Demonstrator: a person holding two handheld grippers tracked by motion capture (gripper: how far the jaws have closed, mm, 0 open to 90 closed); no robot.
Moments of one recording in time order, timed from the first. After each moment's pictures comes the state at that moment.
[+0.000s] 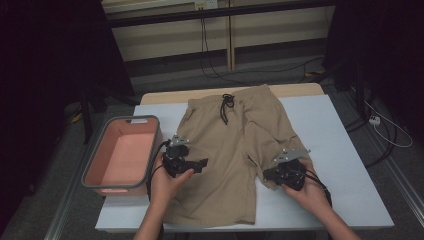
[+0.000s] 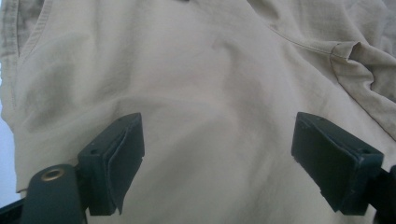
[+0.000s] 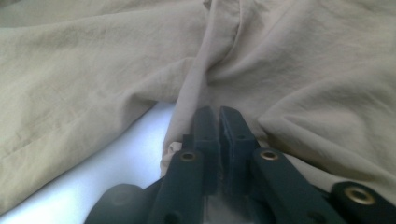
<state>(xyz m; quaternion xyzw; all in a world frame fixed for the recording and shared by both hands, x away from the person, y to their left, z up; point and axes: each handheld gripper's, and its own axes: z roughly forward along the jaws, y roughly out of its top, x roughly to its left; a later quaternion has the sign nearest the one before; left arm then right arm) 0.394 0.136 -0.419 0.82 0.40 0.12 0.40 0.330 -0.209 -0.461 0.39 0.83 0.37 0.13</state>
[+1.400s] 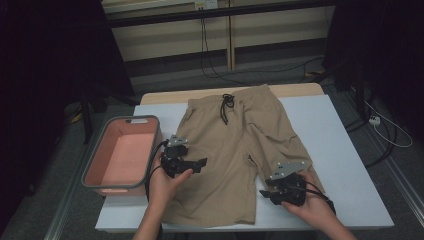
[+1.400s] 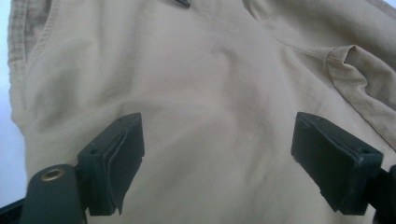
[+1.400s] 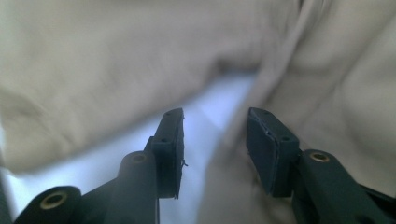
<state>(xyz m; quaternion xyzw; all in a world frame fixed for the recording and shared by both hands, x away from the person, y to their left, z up) 0.391 0.141 -0.414 0.82 0.40 0.12 0.40 0.293 -0.195 -0.456 0.33 0.87 0.33 0.13</state>
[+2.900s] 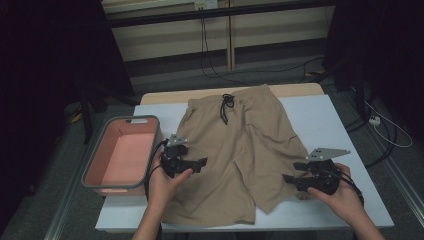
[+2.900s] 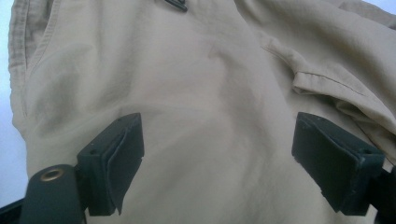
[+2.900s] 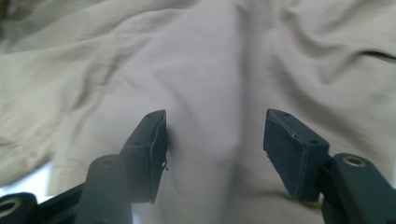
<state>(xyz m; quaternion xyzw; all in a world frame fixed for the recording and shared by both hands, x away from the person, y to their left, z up) 0.390 0.139 -0.411 0.81 0.39 0.12 0.41 0.296 -0.268 -0.425 0.43 0.80 0.40 0.15</state>
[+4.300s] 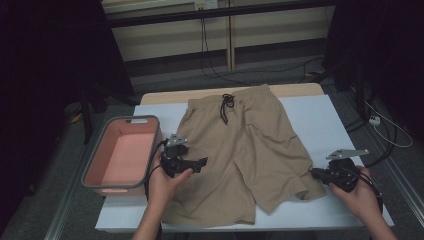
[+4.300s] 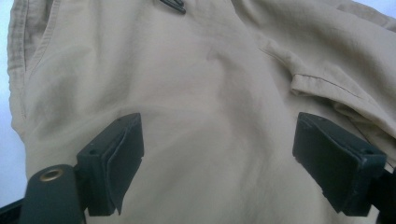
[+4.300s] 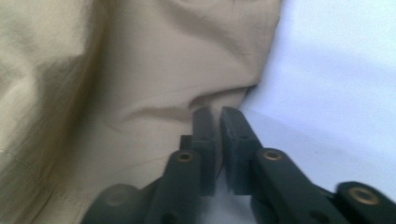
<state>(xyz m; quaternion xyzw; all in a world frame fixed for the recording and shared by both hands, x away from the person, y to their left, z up) 0.389 0.138 -0.410 0.82 0.39 0.12 0.41 0.302 -0.327 -0.455 0.51 0.78 0.32 0.16</state>
